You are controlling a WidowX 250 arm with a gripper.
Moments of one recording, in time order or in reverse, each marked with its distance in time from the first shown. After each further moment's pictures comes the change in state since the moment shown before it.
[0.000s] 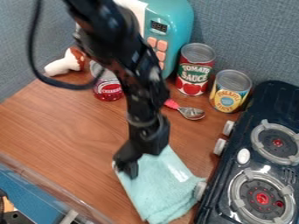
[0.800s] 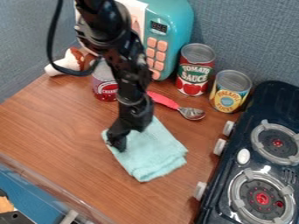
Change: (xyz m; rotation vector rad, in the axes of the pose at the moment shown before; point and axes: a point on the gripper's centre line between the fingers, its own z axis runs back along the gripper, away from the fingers) arm -0.032 0.021 -0.039 -0.040 0.040 0.046
